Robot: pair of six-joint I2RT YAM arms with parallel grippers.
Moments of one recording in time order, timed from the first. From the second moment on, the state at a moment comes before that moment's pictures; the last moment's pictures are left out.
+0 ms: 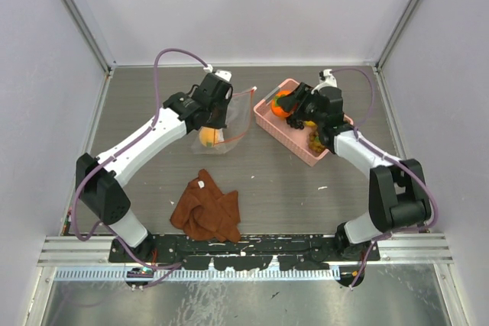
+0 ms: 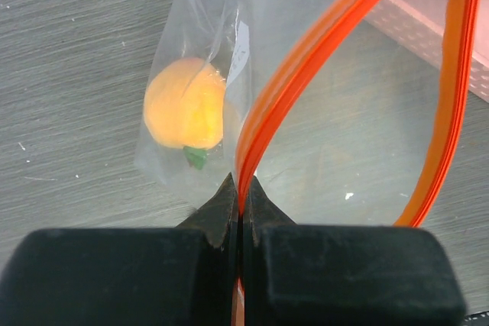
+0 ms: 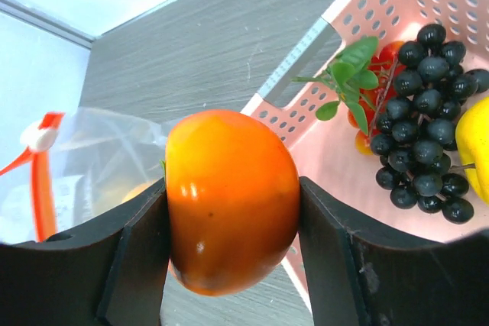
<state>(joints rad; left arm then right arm) -0.68 1.63 1.55 -0.78 -0.28 -0.36 0.22 1.52 0.89 0.31 -0.20 0.66</state>
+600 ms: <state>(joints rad) -0.68 1.66 1.57 -0.79 -0.22 -0.43 0.50 1.19 0.93 0.08 -0.11 0.57</state>
